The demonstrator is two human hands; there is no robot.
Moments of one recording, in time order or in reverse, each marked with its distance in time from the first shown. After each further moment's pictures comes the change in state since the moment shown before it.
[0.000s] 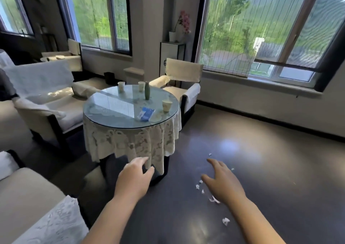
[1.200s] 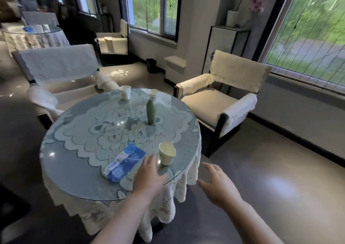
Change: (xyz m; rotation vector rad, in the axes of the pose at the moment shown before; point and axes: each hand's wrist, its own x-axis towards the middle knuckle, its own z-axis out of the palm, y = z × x) left_hand 0.576 0.111 0.206 0.015 0.072 -0.308; right_hand 0.672 0.036 0.026 -0.029 -0.341 -0.295
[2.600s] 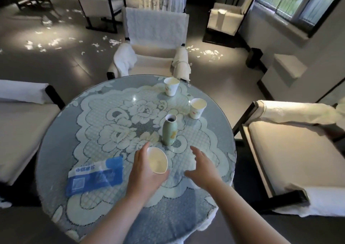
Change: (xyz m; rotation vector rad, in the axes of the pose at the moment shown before) left_hand 0.251 0.053 0.072 -0.335 0.690 -0.495; right_hand 0.423 -0.037 -0.005 -0.048 -0.547 -0.608
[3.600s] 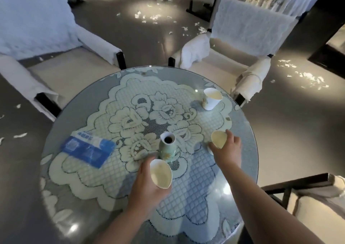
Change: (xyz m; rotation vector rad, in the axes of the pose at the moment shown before) left_hand 0.040 0.041 0.129 -0.113 0.414 -0.378; right_hand 0.249 0.040 -0.081 -0.069 0.092 -0.171
